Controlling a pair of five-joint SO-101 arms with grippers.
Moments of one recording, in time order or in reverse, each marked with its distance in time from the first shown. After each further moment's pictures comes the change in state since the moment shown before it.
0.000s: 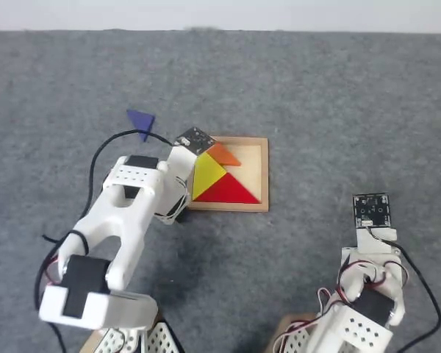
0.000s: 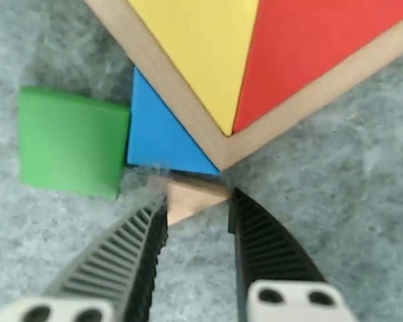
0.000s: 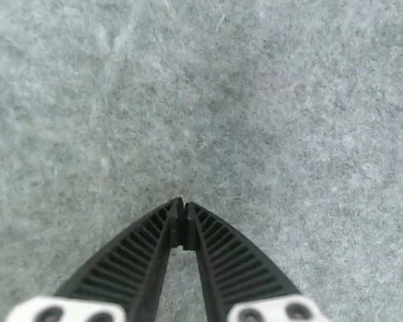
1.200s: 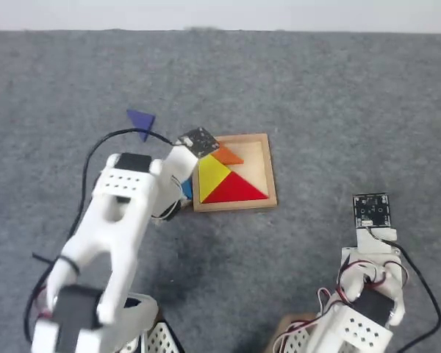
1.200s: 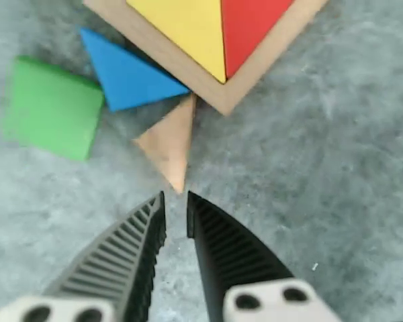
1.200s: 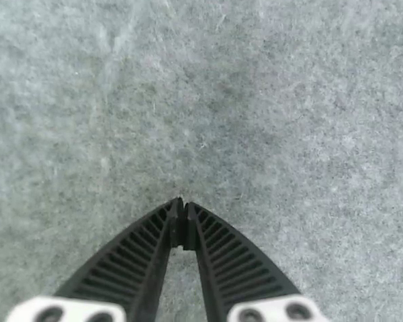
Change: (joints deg) left arm 0.8 -13.3 -1.7 11.1 -6.0; right arm 0.0 0.0 0.0 0.0 0.0
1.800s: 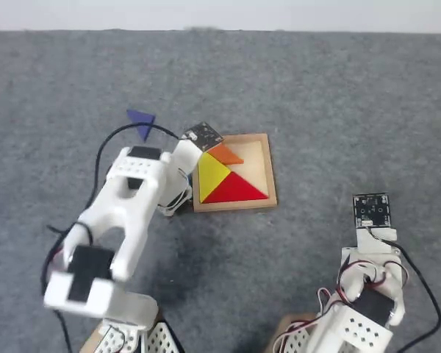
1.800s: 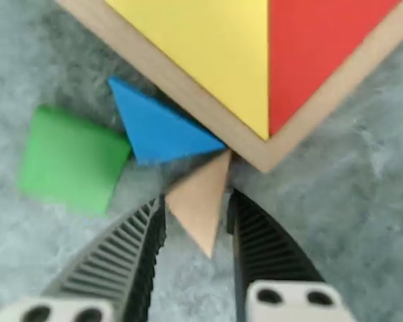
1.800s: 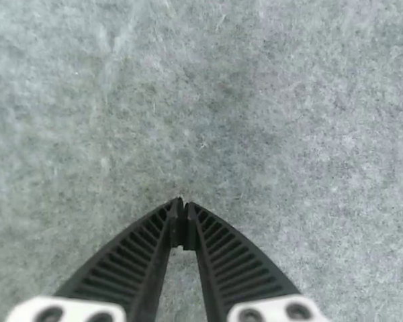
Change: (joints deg) left arm 0.0 19.9 -6.2 -10.5 0.4; right arm 0.0 0.0 0.0 0.0 0.0
